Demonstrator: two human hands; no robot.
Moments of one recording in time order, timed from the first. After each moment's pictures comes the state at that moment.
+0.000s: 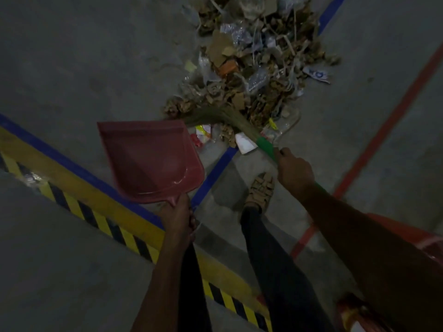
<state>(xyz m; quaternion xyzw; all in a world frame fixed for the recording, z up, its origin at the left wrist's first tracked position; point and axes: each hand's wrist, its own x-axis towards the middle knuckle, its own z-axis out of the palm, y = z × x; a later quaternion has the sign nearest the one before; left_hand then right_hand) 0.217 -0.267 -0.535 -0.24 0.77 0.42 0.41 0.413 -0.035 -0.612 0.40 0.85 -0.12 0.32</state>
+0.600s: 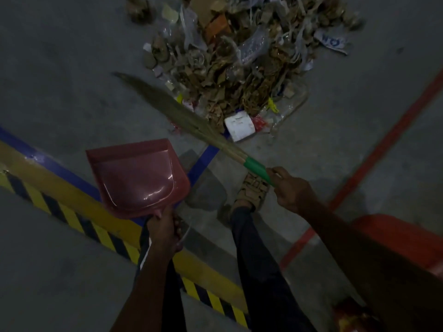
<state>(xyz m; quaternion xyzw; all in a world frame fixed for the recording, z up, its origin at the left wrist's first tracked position) 0.275 -0.304 -0.670 -0.34 0.77 0.35 0.42 0.511 -0.061 -0.713 0.30 0.87 -0.28 0.27</state>
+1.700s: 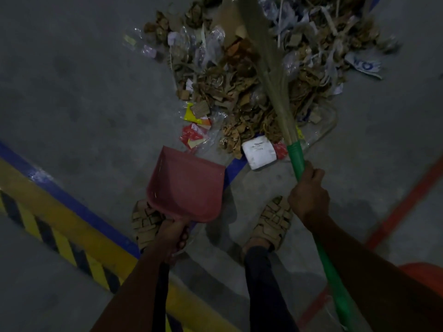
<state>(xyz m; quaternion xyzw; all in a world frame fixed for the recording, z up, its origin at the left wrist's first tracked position) 0.215 -0.292 -0.797 -0.24 0.74 0.19 0.60 0.434 -0.042 -0.792 0.59 0.76 -0.21 0.19</state>
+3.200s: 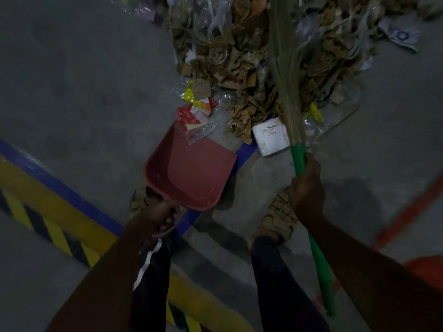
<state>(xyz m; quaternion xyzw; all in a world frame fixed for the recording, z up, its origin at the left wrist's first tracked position) 0.158 -0.313 -0.844 -0.20 0.70 0.14 0.67 0.435 -0.081 -0.859 0.61 0.73 -0.31 0.03</state>
